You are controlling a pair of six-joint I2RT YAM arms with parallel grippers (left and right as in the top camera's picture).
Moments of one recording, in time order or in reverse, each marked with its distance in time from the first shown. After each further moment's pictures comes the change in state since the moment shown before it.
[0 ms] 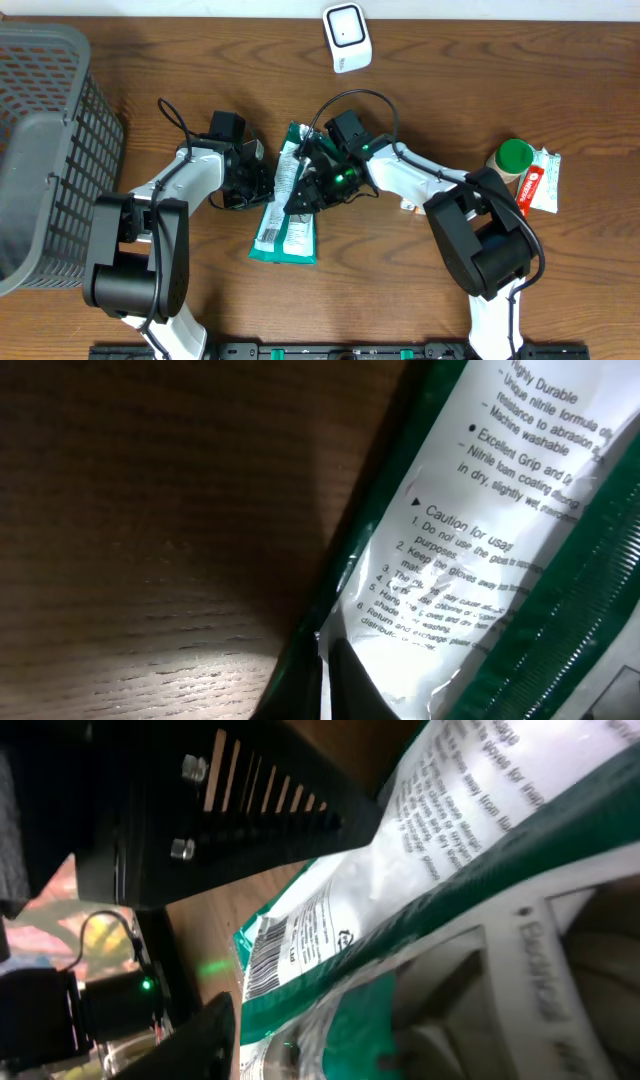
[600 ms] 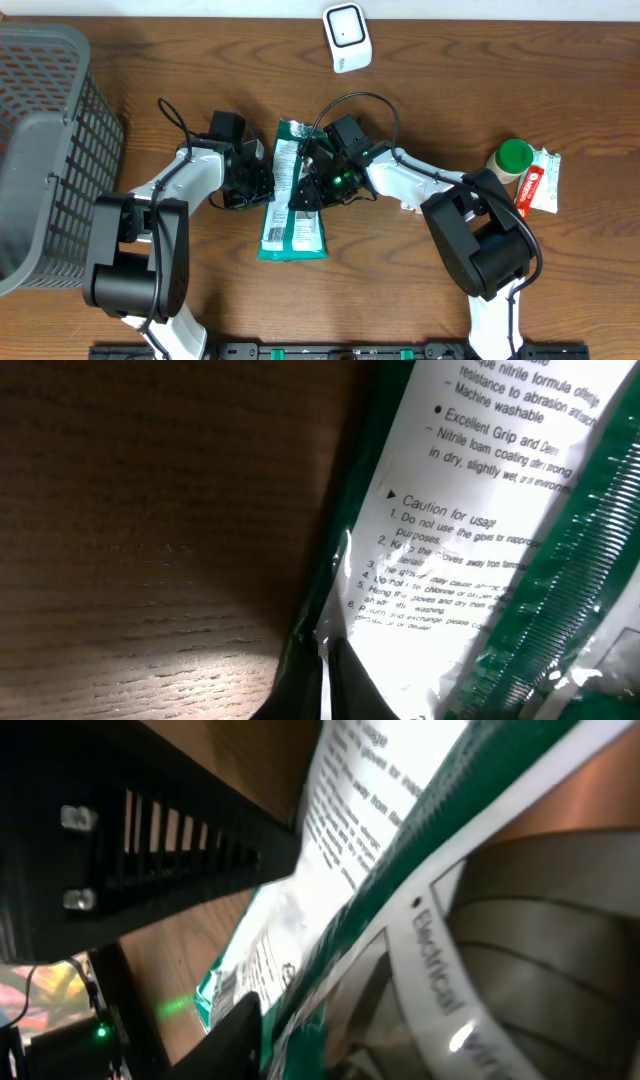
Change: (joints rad) left arm 0.000 0.000 0.000 0.003 0.000 0.000; right arm 0.007 0.000 -0.046 0.116 0.112 0.090
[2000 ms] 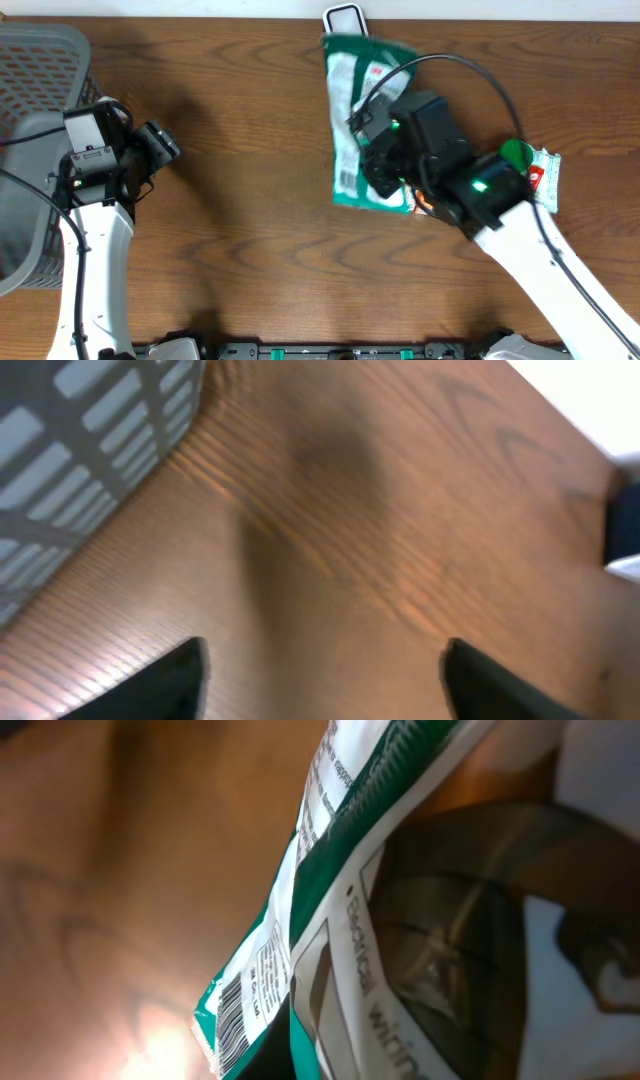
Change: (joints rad) left arm 0.397 -0.534 -0.009 0.060 -0.311 -0.082; right arm 0.002 -0.740 0.087 -0.436 0.719 -0.376
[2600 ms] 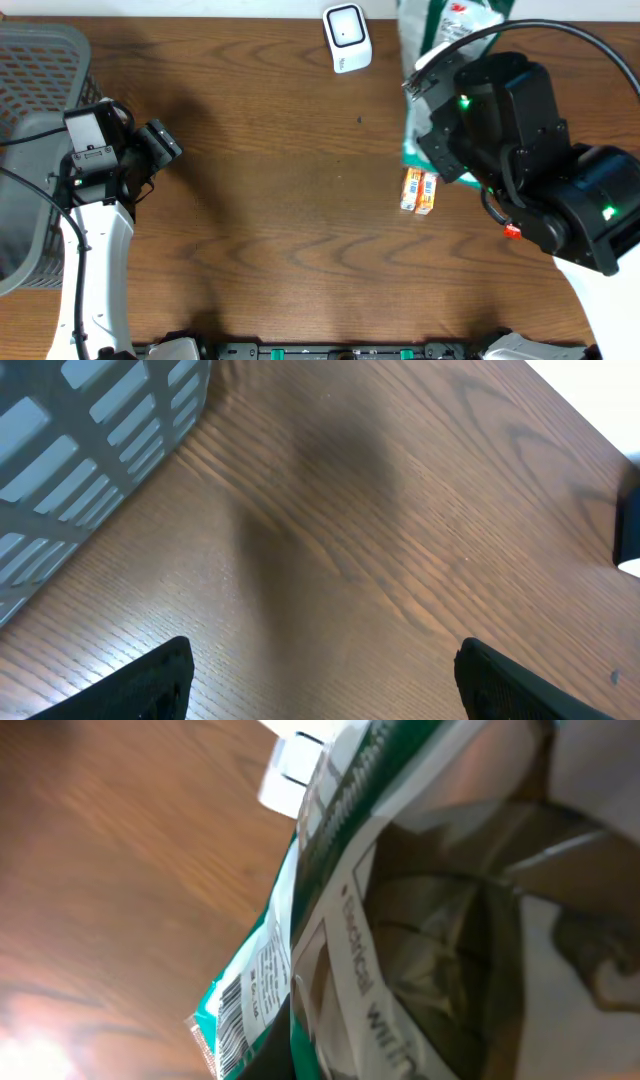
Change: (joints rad) left arm 0.000 0.004 0.000 -0.008 -0.008 -0.002; right arm 0.009 0.056 0.633 -0.541 0.387 -0.085
